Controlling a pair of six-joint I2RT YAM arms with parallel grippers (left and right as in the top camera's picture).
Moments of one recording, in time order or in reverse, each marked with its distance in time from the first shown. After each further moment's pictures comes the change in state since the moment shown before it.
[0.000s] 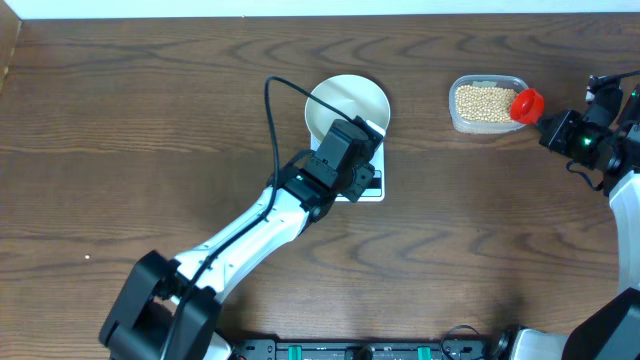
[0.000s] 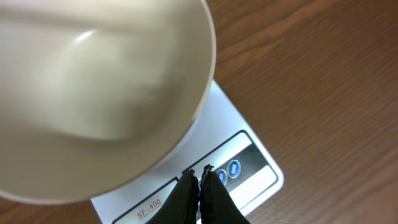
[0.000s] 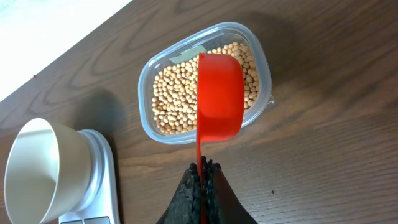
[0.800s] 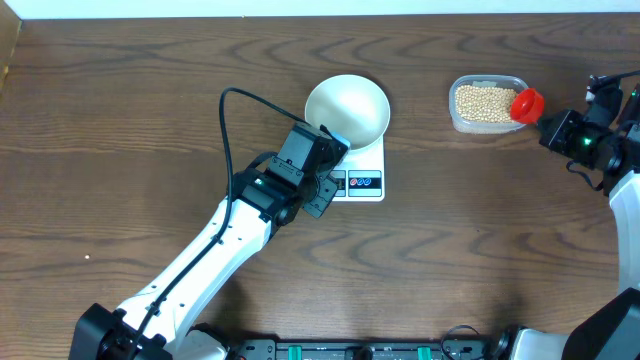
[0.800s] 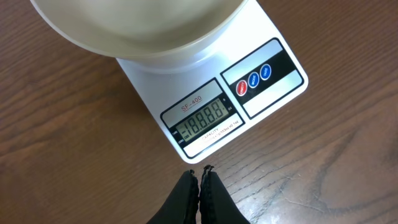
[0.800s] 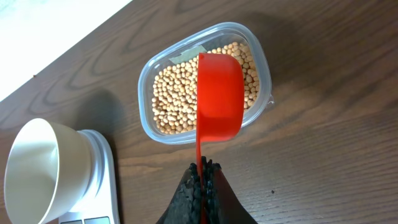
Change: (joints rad) left arm 0.098 -0.192 0.000 -0.375 0.026 0.076; right arm 0.000 0.000 0.000 0.000 0.001 0.000
